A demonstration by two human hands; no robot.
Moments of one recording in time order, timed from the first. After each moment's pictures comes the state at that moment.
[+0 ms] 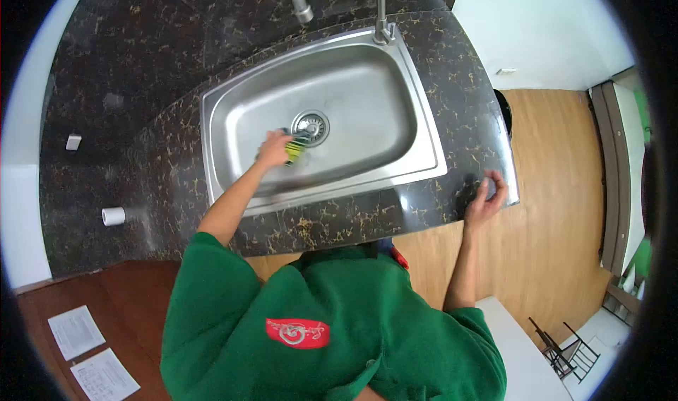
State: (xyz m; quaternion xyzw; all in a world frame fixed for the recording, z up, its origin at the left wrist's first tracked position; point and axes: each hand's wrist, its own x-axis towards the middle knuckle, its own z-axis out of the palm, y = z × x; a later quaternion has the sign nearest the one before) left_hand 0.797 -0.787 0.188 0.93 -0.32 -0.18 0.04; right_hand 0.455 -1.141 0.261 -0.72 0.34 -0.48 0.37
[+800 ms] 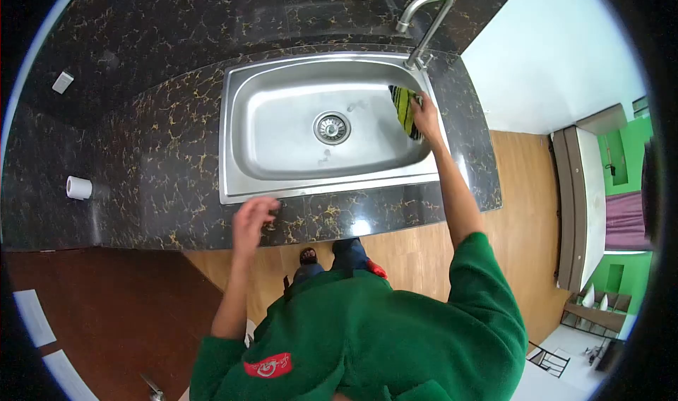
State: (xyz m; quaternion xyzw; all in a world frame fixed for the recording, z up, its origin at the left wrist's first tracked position) left_hand 0.613 -0.621 0.314 0.72 -0.07 -0.18 0.67; right_hand 0.691 -1.100 0.257 -0.89 0.16 -0.27 0.33
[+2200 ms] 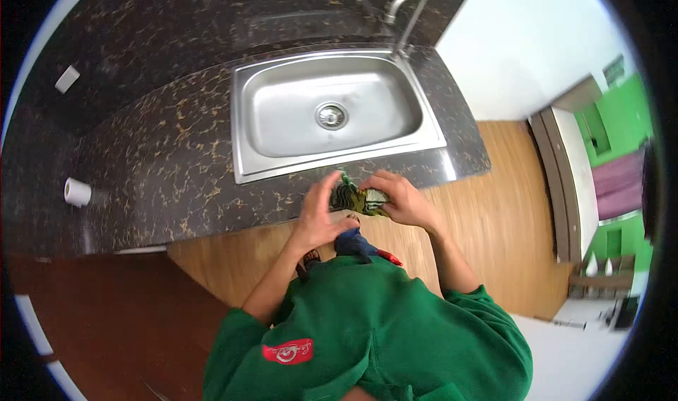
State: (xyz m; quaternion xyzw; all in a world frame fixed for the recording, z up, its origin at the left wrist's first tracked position) left_hand 0.543 -0.652 0.342 0.74 -0.40 -0.04 0.53; right_hand 0.476 -0.849 0.416 -0.92 -0.12 0.01 0.38
